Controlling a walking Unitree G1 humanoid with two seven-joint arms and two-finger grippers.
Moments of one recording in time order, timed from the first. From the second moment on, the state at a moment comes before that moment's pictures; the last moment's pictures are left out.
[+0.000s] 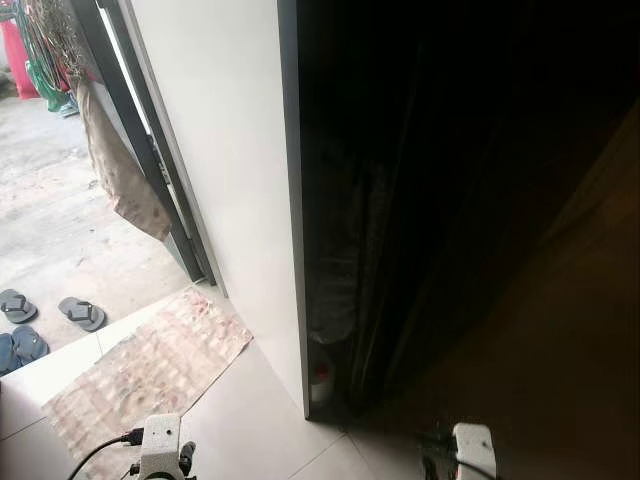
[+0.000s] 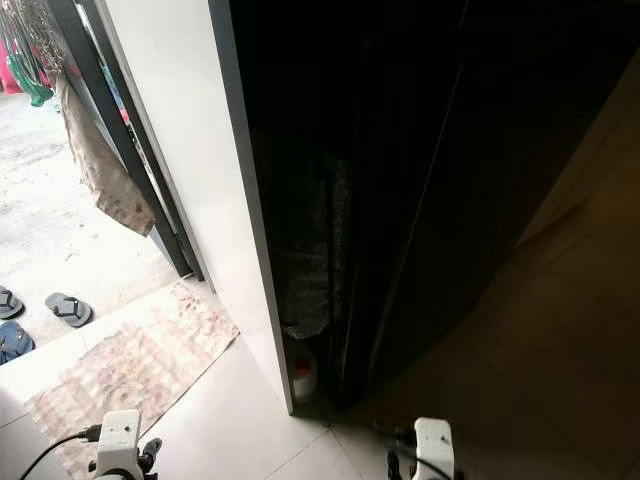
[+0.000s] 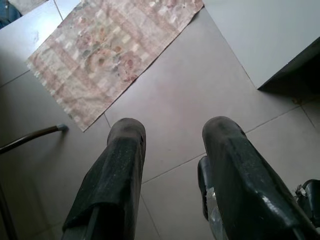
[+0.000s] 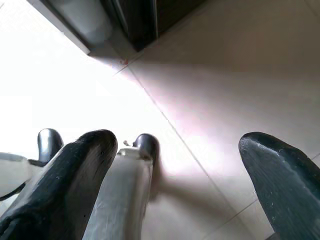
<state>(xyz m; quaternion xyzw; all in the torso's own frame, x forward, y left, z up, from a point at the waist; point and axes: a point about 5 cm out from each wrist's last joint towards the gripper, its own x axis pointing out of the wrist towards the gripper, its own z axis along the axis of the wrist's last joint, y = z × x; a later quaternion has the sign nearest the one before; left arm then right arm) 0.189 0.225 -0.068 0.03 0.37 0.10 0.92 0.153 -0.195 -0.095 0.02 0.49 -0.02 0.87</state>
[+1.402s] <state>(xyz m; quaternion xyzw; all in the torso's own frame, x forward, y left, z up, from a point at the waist) 0.185 0.225 -0.070 0.03 0.37 0.10 0.92 0.145 -0.207 -0.095 -0.01 0.49 0.03 0.87</state>
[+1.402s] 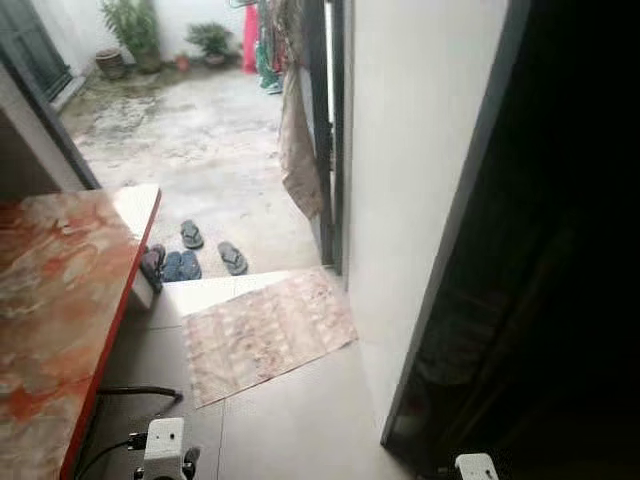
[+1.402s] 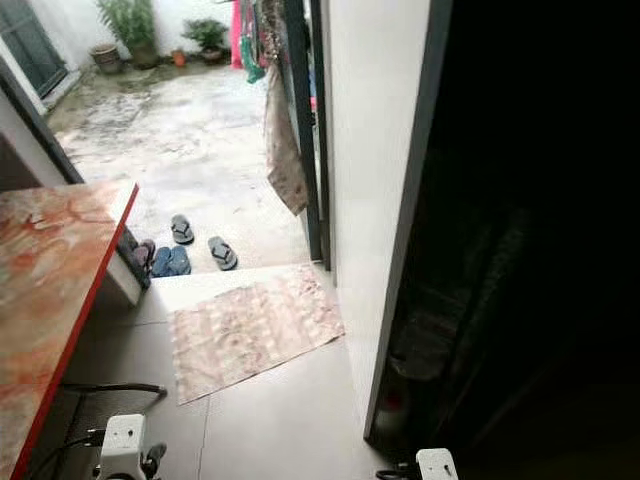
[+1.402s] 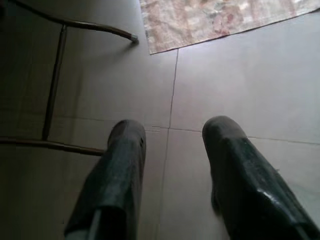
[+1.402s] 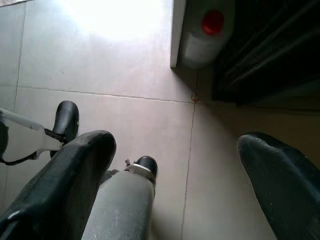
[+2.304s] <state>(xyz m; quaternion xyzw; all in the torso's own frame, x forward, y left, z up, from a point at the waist) 0.182 0.223 -0.073 0.03 0.38 0.10 0.92 0.152 -0.193 -0.095 -0.02 0.49 0.07 0.87</state>
